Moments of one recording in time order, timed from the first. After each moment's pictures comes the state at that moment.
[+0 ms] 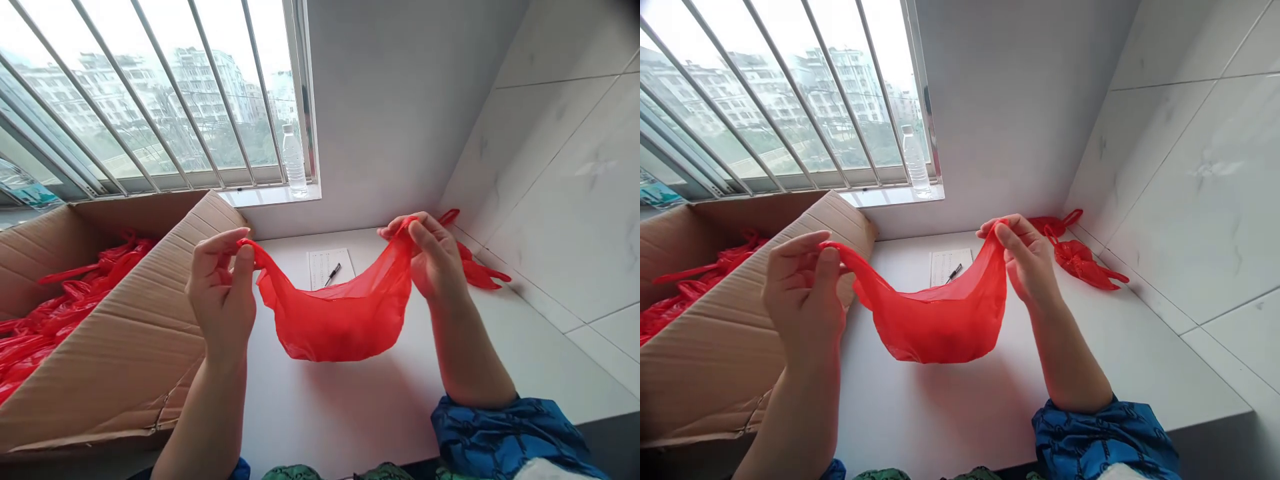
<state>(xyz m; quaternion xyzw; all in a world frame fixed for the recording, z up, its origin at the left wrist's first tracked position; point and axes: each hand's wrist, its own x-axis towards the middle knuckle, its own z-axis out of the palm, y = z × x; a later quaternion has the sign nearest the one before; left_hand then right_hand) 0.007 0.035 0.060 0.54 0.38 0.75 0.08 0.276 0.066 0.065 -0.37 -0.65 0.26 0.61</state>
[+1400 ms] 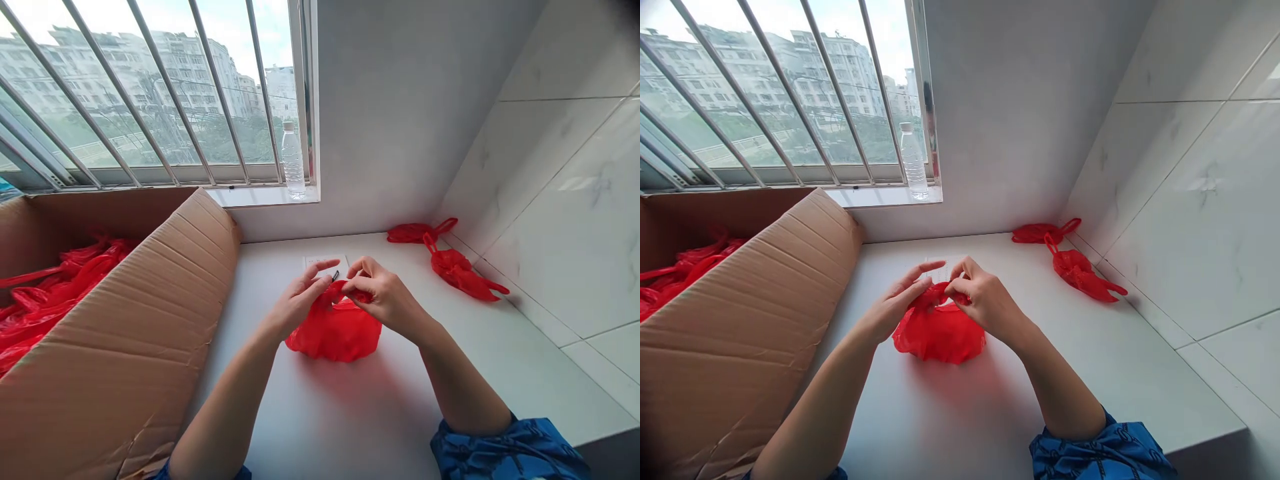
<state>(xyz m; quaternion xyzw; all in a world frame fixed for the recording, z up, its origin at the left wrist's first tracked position) 0.034 0.082 0.027 0.58 0.33 0.40 0.62 0.239 0.075 0.032 -0.36 -0.85 0.13 0.35</state>
